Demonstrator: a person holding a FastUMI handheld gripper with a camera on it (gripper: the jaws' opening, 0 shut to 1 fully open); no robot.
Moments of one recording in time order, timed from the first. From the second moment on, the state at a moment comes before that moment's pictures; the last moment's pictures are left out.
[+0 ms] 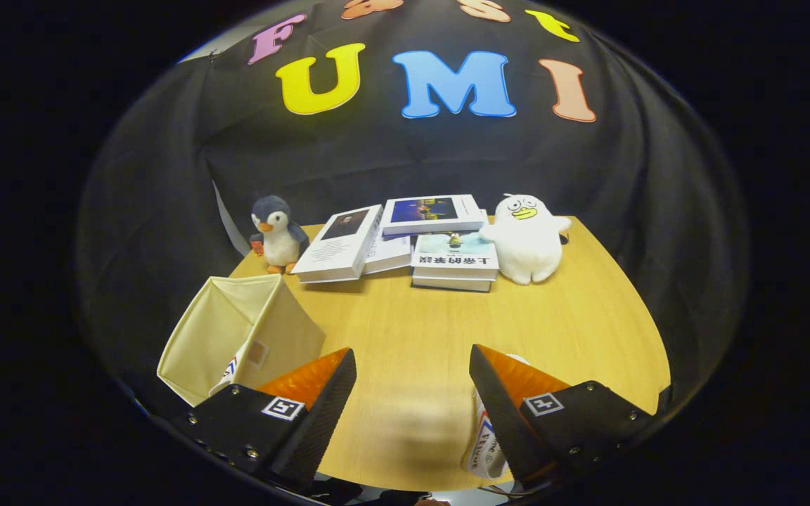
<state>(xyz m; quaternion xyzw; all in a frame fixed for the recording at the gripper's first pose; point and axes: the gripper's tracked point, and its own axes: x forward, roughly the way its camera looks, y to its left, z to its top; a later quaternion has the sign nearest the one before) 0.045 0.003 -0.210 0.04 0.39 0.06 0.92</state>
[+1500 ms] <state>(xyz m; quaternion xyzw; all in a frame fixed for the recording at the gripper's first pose) -0.035 -0.105 -0.382 0.07 0.60 0.03 0.80</state>
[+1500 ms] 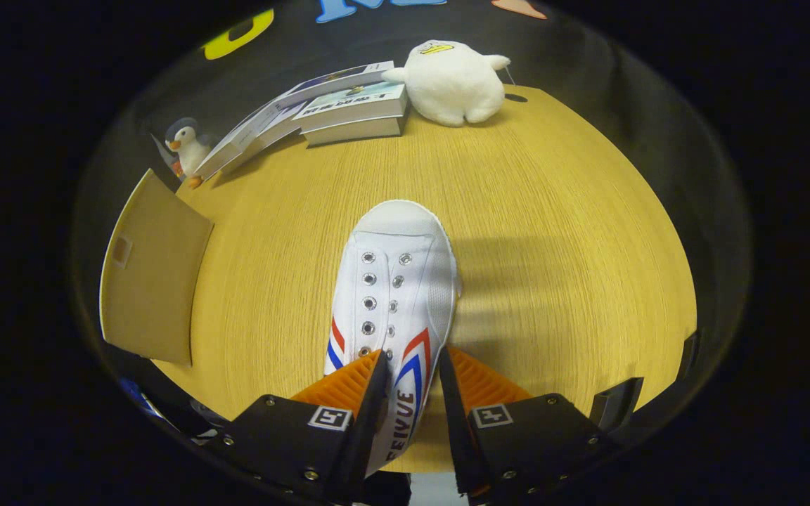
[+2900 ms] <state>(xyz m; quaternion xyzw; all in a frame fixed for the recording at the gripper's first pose) 0.026 0.117 -0.225 0.27 0.48 0.12 0.83</state>
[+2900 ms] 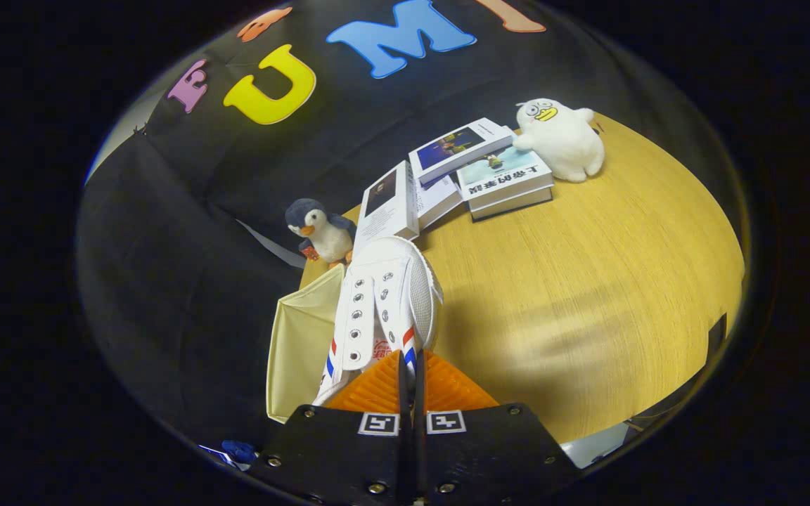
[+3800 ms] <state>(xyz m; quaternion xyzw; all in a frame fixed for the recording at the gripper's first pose) 0.077 0.216 -0.212 0.21 0.41 0.17 0.87</state>
